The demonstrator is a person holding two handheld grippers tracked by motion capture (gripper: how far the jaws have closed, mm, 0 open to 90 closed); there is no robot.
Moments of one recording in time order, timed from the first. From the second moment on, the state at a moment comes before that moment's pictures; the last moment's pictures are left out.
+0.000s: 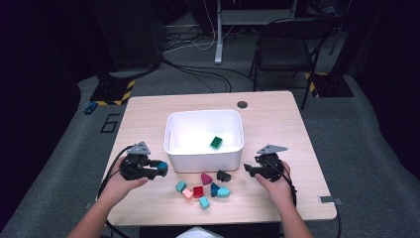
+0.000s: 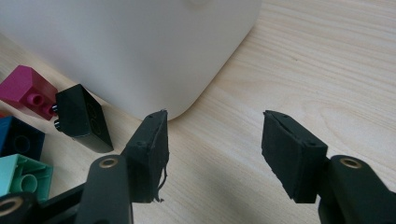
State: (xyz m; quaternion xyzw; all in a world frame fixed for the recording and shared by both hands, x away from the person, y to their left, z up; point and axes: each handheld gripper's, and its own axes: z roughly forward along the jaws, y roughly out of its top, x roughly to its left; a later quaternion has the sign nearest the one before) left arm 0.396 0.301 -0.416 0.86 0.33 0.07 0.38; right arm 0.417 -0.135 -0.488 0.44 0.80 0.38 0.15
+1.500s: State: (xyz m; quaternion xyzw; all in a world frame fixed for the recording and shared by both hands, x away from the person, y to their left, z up) left arm 0.415 0.271 -0.338 0.87 0.28 0.06 0.39; right arm 0.418 -0.137 -0.489 0.44 0.80 0.39 0.15
